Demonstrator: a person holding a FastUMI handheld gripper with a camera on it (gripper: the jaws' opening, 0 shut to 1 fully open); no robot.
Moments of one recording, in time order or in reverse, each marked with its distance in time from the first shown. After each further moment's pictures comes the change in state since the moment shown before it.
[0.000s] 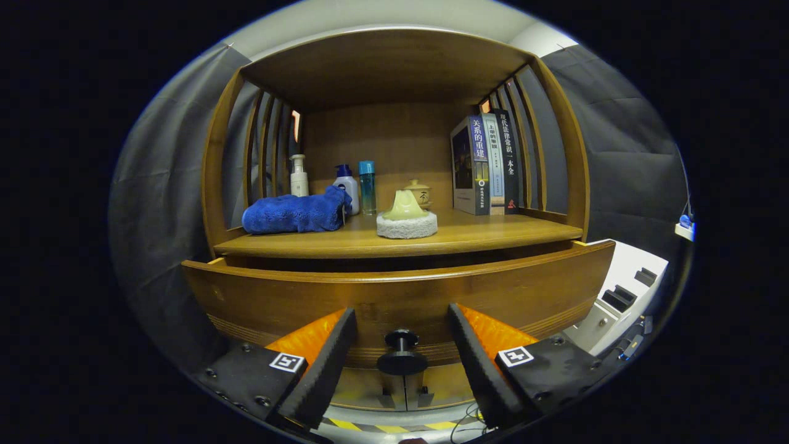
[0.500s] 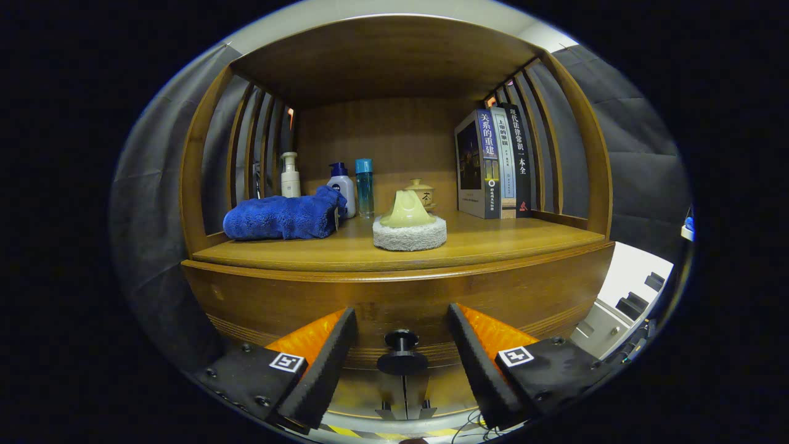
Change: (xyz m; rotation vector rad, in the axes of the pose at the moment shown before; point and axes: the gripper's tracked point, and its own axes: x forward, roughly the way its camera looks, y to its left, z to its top) arm 0.042 -0.001 0.009 0.002 0.001 -0.001
